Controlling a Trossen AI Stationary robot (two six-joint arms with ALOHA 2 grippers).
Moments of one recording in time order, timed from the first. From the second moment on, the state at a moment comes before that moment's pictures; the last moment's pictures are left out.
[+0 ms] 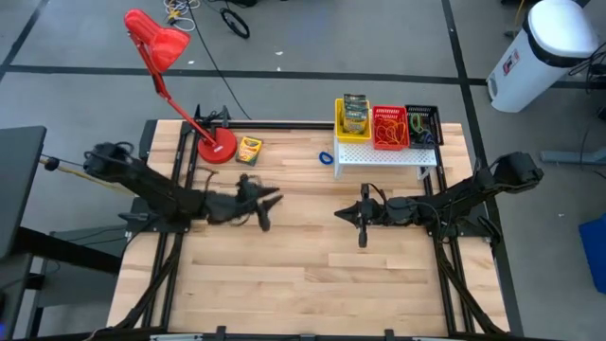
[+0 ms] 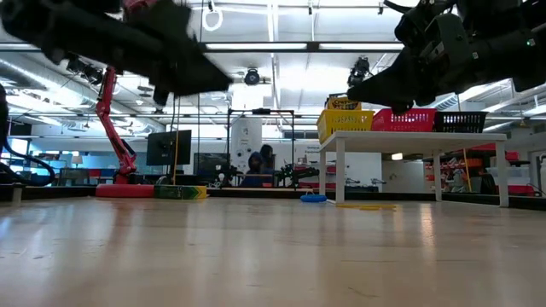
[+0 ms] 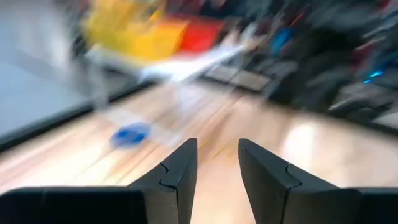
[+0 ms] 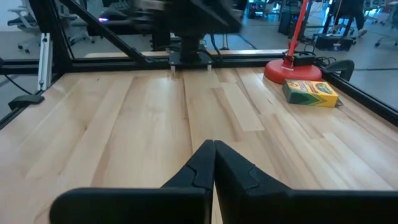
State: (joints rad) left arm -0.28 1.36 0.41 0.81 -0.75 -0.22; right arm 0.24 1.34 0.34 0.79 0.31 0.06
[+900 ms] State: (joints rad) left arm 0.58 1.50 0.95 -0.58 -0.14 -0.05; right arm 0.24 1.34 0.34 0.79 0.31 0.06
